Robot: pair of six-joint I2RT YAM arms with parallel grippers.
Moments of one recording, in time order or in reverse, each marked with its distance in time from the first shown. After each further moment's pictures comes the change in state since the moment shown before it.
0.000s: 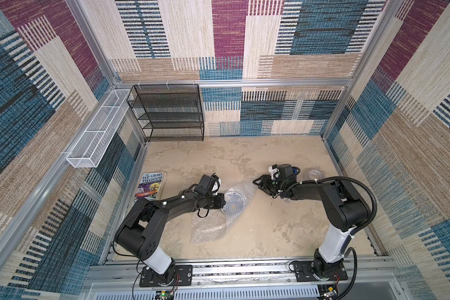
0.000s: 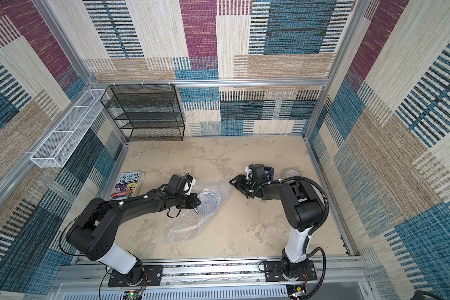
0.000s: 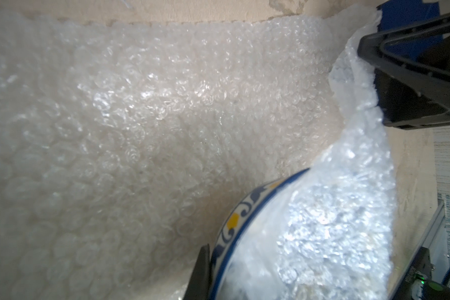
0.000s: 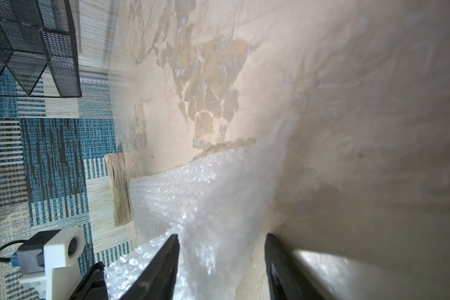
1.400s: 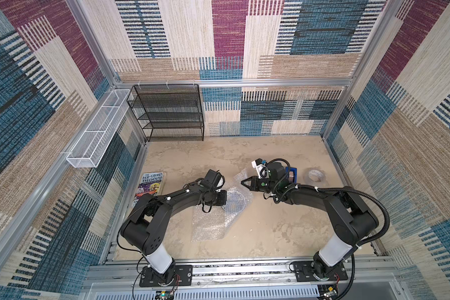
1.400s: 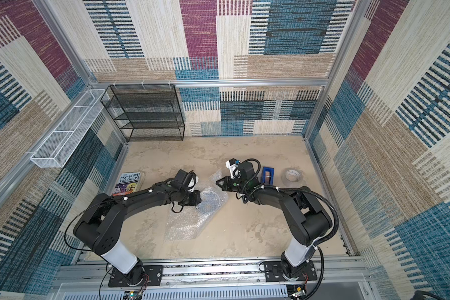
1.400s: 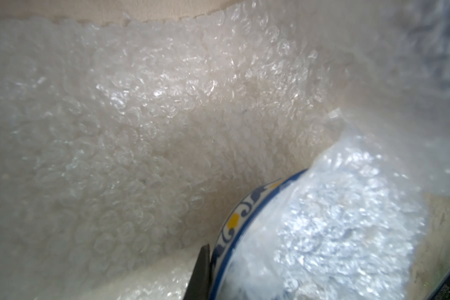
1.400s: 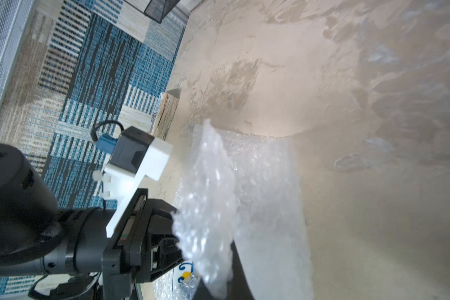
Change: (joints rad) left arm -0.032 0.066 0.152 -0.180 -0.098 0.013; right arm 0.206 -0.149 0.021 0.016 -0.021 -0.255
